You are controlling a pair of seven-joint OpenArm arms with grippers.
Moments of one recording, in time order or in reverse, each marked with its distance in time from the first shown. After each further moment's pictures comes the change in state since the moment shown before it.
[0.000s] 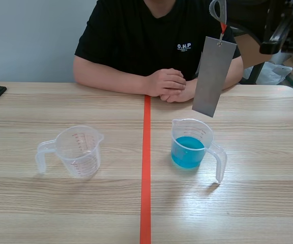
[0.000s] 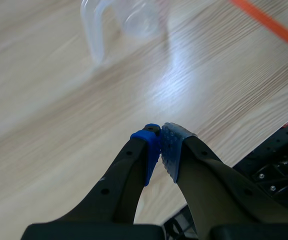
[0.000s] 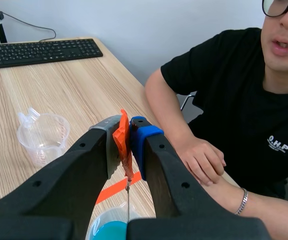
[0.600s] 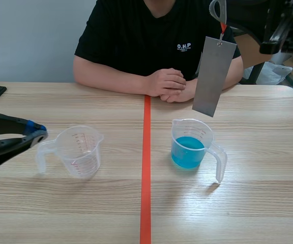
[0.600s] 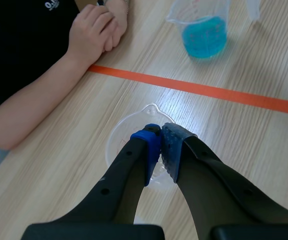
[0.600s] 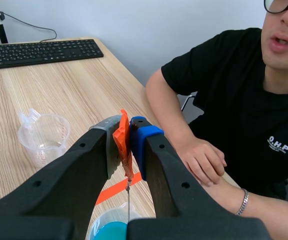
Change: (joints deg) left arm -45.8 -8.8 29.4 4.9 8.4 -1.1 11.9; right arm 0.0 0.0 0.0 0.0 0.0 0.0 0.0
